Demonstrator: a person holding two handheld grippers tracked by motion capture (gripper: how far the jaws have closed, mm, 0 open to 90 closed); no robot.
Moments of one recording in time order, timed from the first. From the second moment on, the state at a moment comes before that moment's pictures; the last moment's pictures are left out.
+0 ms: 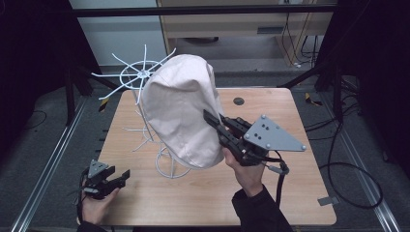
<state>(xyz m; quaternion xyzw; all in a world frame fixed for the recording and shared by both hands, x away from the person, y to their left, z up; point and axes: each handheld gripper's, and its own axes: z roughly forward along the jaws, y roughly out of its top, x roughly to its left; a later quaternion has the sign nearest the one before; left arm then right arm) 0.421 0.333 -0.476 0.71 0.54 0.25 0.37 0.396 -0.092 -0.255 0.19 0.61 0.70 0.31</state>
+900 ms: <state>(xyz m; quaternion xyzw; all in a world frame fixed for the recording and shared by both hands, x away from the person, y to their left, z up) 0.422 0.333 -0.477 0.71 0.54 0.25 0.37 0.410 -0.083 -0.289 0.21 0.67 0.66 0.27</state>
